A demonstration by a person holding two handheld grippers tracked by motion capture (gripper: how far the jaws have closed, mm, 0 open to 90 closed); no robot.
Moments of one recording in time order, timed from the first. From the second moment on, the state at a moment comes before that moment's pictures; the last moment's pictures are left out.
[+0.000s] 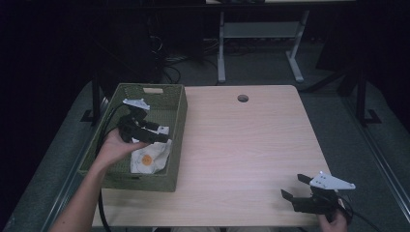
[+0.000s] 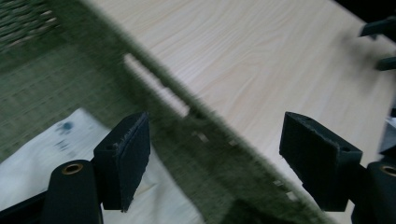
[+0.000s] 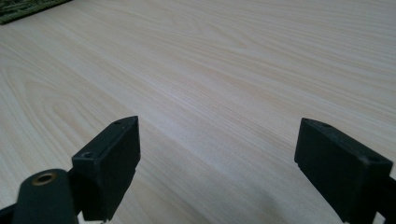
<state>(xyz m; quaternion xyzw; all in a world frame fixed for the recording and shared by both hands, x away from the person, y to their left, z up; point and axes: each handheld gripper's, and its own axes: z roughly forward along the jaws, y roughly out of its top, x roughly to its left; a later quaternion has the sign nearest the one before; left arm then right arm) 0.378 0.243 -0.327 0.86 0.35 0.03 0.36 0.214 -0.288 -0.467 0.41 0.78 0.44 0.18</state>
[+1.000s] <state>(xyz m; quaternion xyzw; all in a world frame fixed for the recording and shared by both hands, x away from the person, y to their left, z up) 0.402 0.265 -0.398 0.86 0.49 0.03 0.15 0.214 -0.288 -0.466 0.41 0.78 0.44 0.18</state>
